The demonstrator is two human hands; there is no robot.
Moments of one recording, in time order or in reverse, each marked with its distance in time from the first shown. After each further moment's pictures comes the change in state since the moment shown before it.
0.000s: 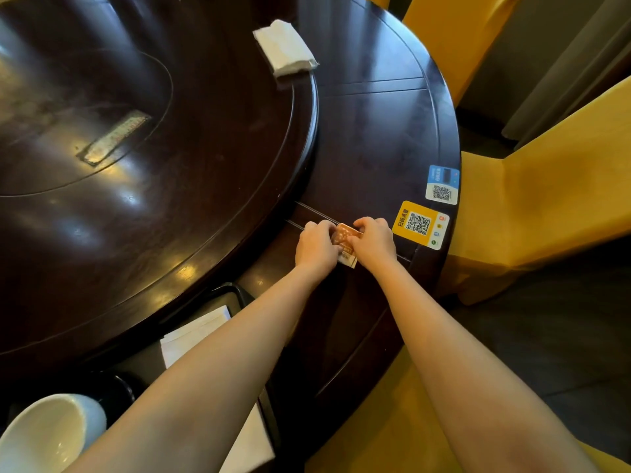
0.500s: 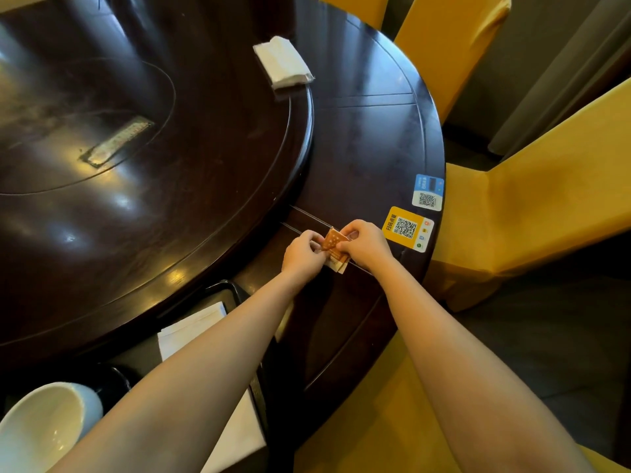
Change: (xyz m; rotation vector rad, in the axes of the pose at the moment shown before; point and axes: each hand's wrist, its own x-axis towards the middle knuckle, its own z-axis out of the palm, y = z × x) left_hand -0.023 -0.008 -0.012 -0.295 -0.070 -0.062; right_hand -0.023 -0.011 -0.031 0.145 -0.163 -0.052
